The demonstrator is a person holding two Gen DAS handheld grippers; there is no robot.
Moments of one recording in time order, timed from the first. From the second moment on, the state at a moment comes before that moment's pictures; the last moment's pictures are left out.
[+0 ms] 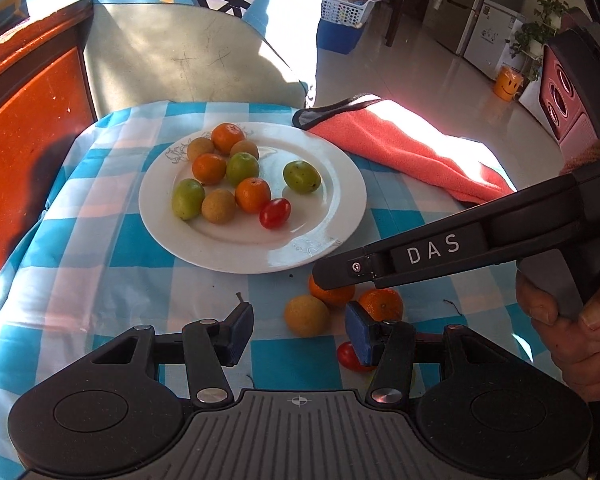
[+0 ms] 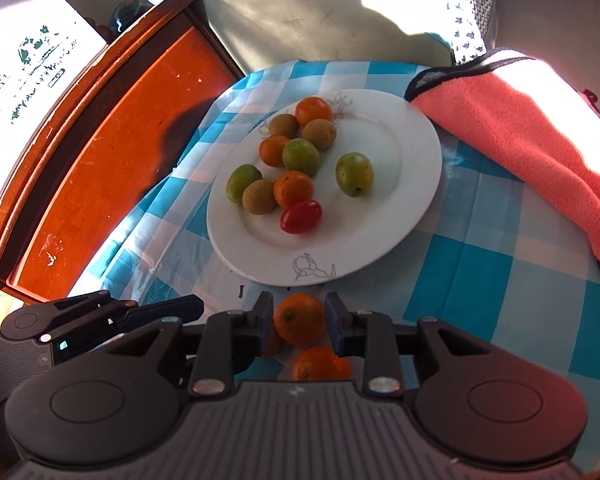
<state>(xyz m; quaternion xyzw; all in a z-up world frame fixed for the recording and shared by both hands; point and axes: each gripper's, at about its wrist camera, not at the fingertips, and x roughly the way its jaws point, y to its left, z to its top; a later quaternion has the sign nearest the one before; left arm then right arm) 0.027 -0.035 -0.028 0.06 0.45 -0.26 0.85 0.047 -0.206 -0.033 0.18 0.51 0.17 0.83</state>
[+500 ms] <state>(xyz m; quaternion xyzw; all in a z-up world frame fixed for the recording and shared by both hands) 0.032 -0.044 -0.041 0.08 0.46 -0.25 0.85 0.049 -0.198 -0.037 0.16 0.51 0.16 0.83</state>
